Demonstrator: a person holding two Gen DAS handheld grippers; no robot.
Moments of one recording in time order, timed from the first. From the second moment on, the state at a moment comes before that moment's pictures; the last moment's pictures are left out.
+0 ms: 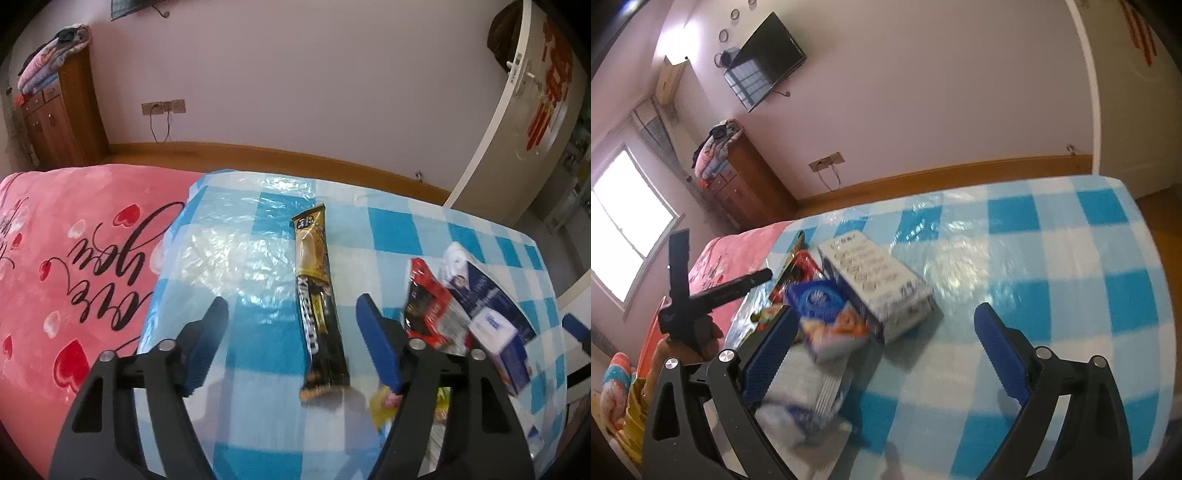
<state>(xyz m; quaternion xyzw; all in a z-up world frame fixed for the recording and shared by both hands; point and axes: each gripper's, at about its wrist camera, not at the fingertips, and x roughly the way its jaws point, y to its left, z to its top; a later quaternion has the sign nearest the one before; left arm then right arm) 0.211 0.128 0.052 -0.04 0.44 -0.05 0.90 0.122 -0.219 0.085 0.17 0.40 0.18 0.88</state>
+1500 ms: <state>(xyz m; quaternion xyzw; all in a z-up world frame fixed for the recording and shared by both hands) 0.168 0.075 0.032 0.00 0.45 -0.10 0.89 0.130 -0.185 0.035 0.12 0.44 0.24 0.86</state>
